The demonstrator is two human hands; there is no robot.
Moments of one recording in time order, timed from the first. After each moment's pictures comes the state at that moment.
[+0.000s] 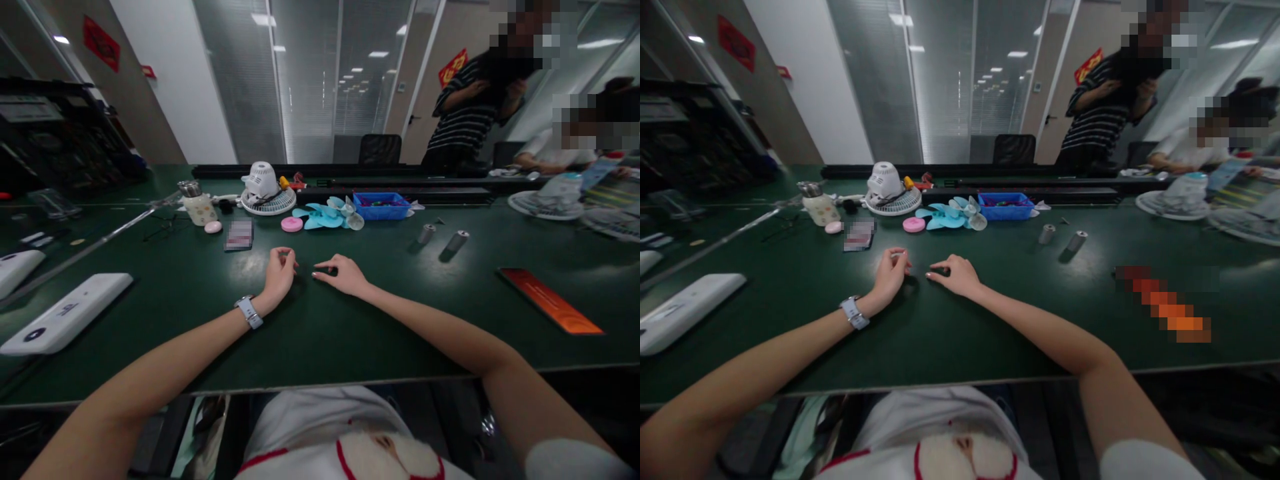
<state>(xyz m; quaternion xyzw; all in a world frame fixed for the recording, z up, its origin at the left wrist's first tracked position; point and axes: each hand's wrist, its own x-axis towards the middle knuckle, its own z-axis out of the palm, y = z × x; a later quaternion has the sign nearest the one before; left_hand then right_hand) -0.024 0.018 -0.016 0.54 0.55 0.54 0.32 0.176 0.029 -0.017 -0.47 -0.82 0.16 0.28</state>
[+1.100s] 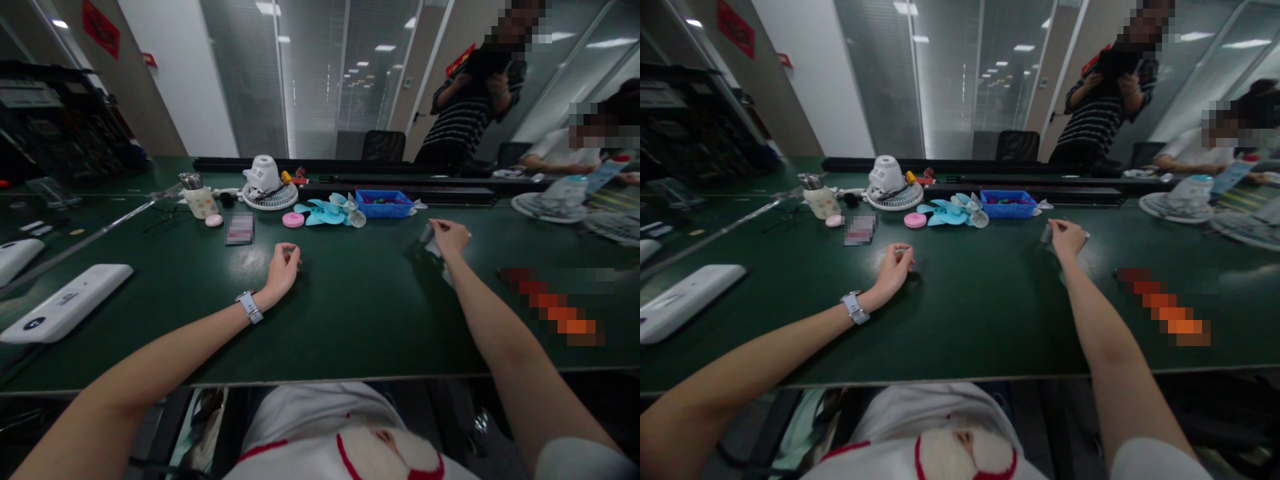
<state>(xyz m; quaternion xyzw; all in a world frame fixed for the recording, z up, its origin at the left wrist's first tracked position) -0.022 0.019 -0.018 0.57 0.54 0.52 0.32 0.430 0.119 -0.002 -0.76 -0.46 -0.10 0.44</state>
